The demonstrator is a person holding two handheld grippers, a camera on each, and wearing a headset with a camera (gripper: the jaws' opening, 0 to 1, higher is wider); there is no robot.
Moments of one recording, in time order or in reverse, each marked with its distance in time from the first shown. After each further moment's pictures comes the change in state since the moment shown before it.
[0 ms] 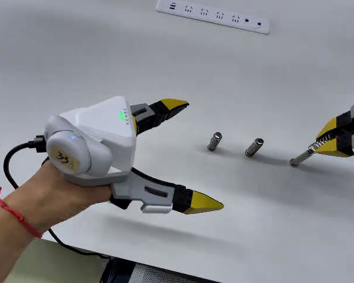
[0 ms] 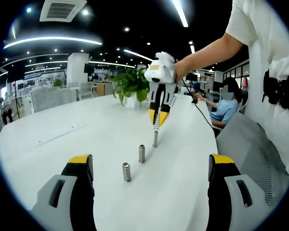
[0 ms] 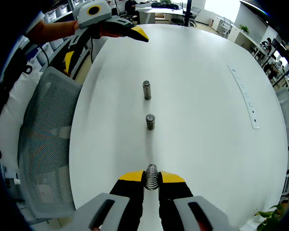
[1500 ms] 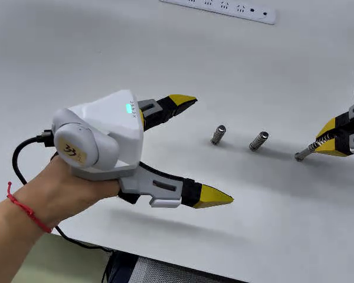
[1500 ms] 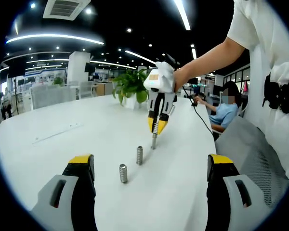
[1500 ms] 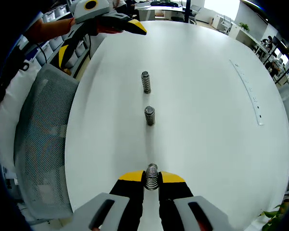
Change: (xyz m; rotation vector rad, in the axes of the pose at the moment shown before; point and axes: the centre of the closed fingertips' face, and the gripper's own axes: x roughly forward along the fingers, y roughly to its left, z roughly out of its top) left arm 0.006 -0.003 -0.001 -0.034 -0.017 -0.007; right arm 0.021 0.003 -0.007 0.010 0.004 0.016
